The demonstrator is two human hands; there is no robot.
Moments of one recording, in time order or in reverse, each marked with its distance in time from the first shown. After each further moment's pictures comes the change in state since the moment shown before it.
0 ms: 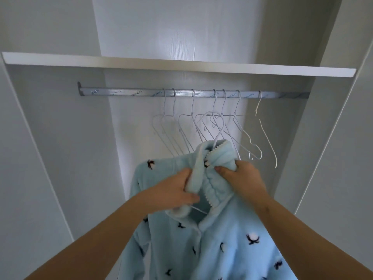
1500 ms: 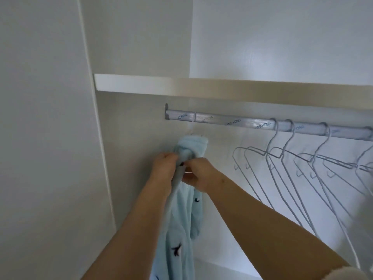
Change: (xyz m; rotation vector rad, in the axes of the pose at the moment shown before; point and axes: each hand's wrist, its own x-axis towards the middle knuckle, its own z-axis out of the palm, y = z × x) left_hand 0.068 -0.141 -0.253 -0.722 1.065 -0.347; right_hand 0.146 -0.260 0.269 0.907 -0.759 0.301
